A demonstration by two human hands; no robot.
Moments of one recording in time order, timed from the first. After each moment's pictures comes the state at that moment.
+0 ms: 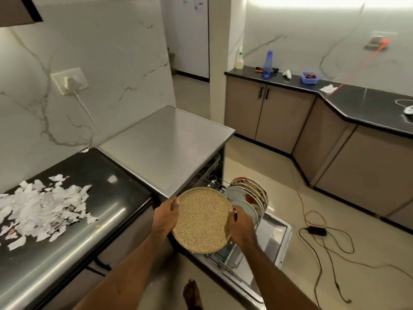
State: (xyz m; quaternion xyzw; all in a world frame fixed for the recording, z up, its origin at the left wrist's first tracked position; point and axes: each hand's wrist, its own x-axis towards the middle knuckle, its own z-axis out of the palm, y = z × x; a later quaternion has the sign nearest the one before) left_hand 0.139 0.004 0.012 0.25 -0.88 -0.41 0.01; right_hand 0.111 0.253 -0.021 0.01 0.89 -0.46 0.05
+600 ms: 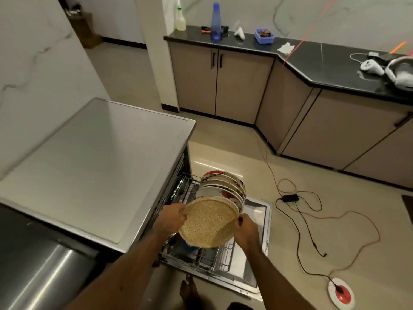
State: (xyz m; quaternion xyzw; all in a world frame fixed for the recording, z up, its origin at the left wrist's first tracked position) left_hand -0.088 0.041 -0.068 0.00 -0.93 -0.27 -0.24; right_hand -0.021 0.298 -0.110 0.26 0.86 -0.43 0.11
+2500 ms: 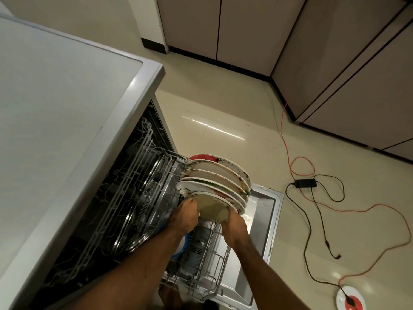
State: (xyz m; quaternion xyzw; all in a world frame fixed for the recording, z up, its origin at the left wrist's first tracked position) left_hand -0.246 0.165 -0.423 -0.08 -0.93 -0.16 -0.31; right_hand -0.194 0.349 -0.355 0.21 0.85 -0.39 0.28
